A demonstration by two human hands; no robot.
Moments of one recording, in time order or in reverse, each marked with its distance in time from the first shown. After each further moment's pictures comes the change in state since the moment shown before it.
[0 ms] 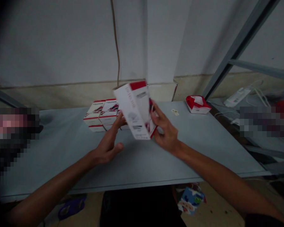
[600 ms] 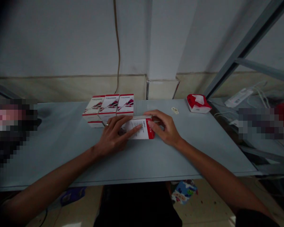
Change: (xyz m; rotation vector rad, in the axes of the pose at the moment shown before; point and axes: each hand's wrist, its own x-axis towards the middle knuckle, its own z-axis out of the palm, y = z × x) left_hand -0.004 -0.014 0.008 0.715 -0.016 0.191; right_hand 0.021 -0.001 -0.019 0.401 -0.327 0.569
